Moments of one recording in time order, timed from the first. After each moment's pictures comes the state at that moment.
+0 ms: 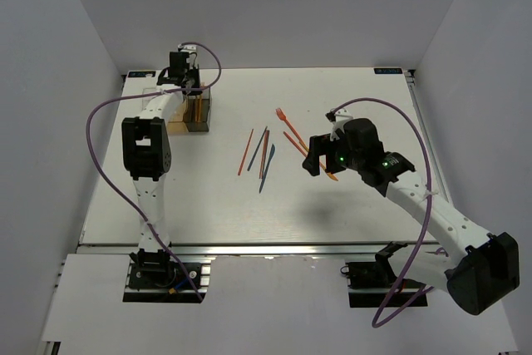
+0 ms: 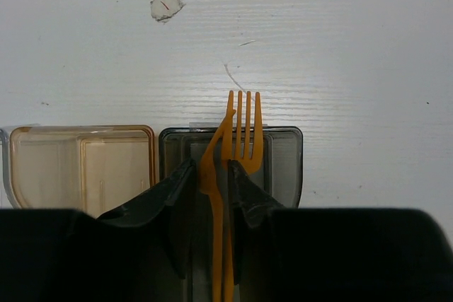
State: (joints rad) left arm -0.07 2.32 1.96 -0.29 -0.05 -0.04; right arm 0.54 1.11 0.89 -0.42 -0.16 0.25
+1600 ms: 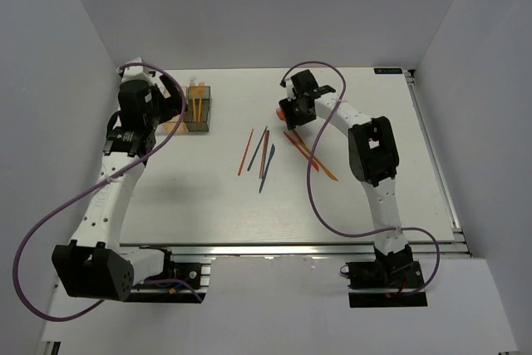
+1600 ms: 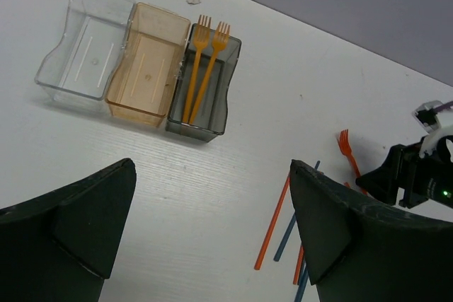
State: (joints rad) left arm -0.09 1.20 1.18 -0.35 -0.15 -0.39; right arm 0.46 2.32 1.92 -0.60 -0.07 -0.06
